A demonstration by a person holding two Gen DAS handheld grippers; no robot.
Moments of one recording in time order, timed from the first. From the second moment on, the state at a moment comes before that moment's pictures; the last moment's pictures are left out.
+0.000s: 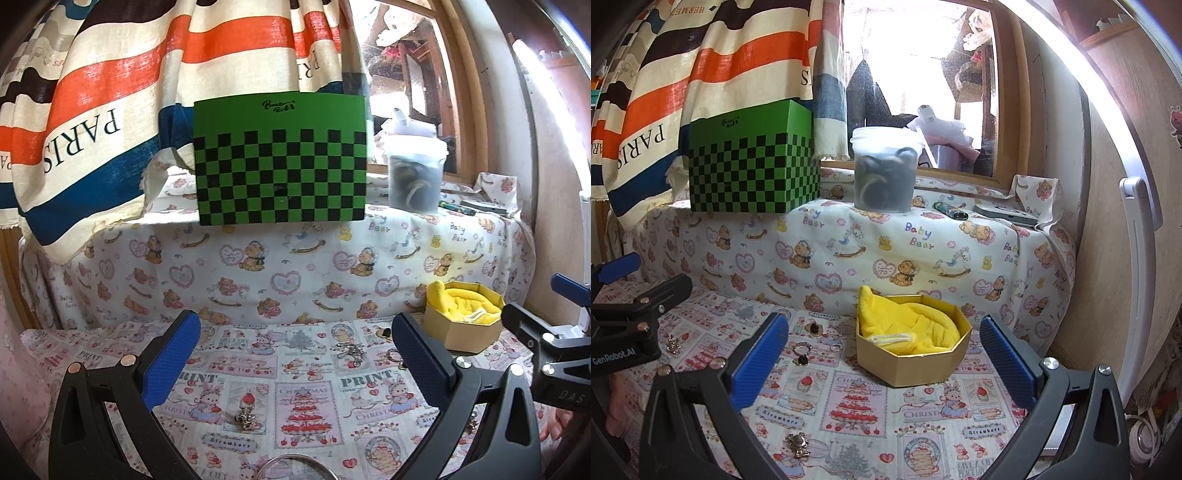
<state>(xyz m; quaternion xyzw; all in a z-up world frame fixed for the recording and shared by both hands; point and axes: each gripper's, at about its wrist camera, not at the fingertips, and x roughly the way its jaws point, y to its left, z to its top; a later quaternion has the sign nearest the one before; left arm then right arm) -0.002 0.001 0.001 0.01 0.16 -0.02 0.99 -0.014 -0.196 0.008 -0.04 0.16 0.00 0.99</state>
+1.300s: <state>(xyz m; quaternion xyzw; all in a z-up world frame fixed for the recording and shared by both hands) 0.028 -0.005 -0.047 0.04 0.55 -0.05 0.83 0.004 -0.200 0.006 -0.01 0.31 0.01 0.95</state>
